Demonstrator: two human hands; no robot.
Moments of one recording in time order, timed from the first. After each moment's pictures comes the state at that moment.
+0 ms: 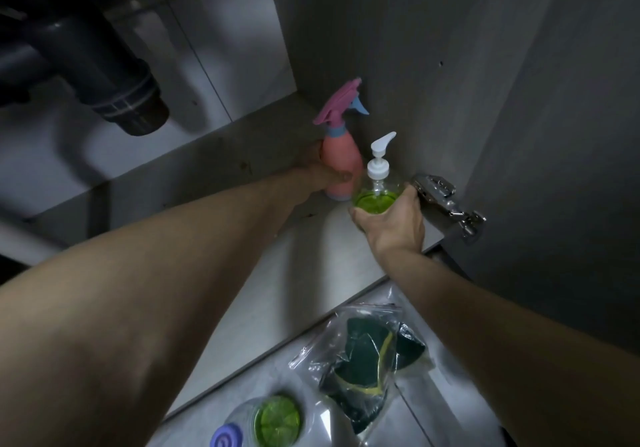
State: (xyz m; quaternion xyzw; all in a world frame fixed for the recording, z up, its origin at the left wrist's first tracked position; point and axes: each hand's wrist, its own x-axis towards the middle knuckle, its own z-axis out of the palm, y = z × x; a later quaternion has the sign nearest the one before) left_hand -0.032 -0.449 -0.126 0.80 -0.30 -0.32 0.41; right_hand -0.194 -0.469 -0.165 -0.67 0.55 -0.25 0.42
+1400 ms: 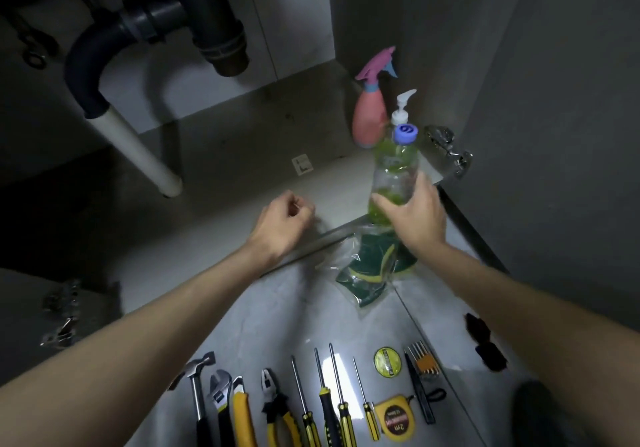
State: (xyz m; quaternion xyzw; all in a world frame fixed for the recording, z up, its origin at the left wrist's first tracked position) left_hand -0.159 -0.190 -0.085 0.88 -0.26 -0.21 0.35; right_hand -0.301 -0.379 -0.146 -0.79 0.44 -0.24 0.37
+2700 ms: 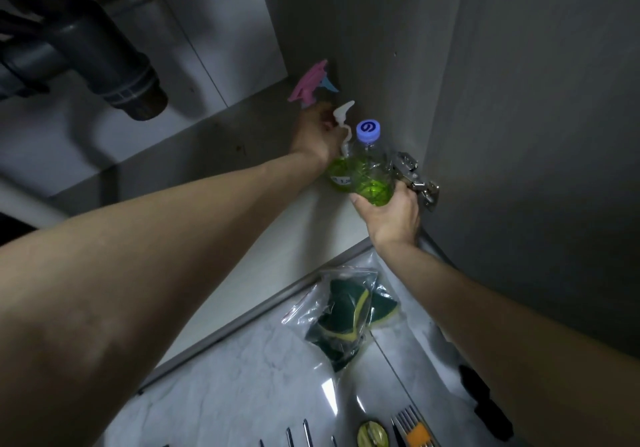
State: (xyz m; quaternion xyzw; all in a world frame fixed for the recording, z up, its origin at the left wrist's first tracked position) left_hand -0.102 -0.457 -0.082 0.81 -0.33 -0.15 0.47; right_hand -0.252 -0.456 -0.162 -0.68 0.55 -0.24 0.42
